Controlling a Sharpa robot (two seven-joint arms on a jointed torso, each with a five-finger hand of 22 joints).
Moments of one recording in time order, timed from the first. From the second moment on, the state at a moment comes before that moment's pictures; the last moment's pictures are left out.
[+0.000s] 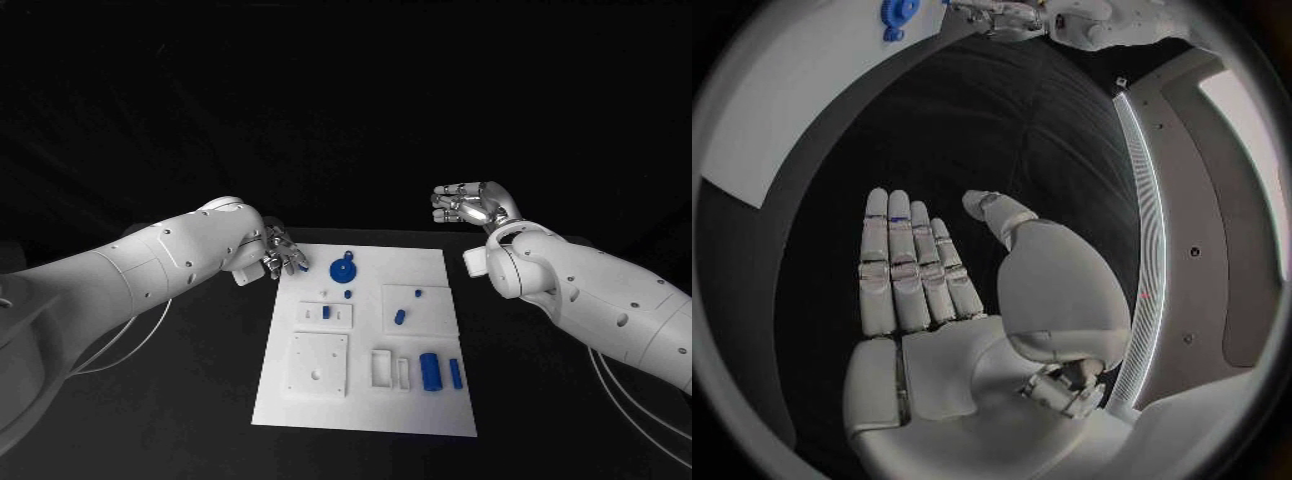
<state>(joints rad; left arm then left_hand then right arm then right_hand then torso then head) 1.36 -0.41 -0.15 0.82 -0.83 0.14 -0.41 1.17 0.11 0.17 -0.15 0.32 1.14 0.03 0.17 0.33 1.46 -0.05 0.44 0.16 1.36 -0.12 1.17 0.57 0.01 1.28 -0.13 0.32 1.31 1.00 -0.68 0.36 1.17 -0.70 -0.49 0.11 1.19 -0.13 0.39 -0.04 0.58 0.92 0.17 0.06 0.06 1.11 0.13 0.08 0.06 1.17 0.10 0.13 0.07 0.10 1.12 0.10 0.08 0.07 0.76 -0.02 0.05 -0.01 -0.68</state>
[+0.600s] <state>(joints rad) 1.38 -0.62 -0.18 1.21 -0.78 0.00 -0.47 1.10 0.07 0.22 -0.19 0.51 1.16 0.06 0.26 0.33 1.47 -0.06 0.55 0.17 1.42 -0.13 1.20 0.69 0.01 1.30 -0.14 0.36 1.31 0.99 -0.69 0.36 1.17 -0.70 -0.47 0.10 1.19 -0.13 0.38 -0.04 0.58 0.91 0.17 0.06 0.06 1.11 0.13 0.08 0.06 1.17 0.10 0.13 0.07 0.10 1.11 0.10 0.08 0.07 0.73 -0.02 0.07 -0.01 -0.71</state>
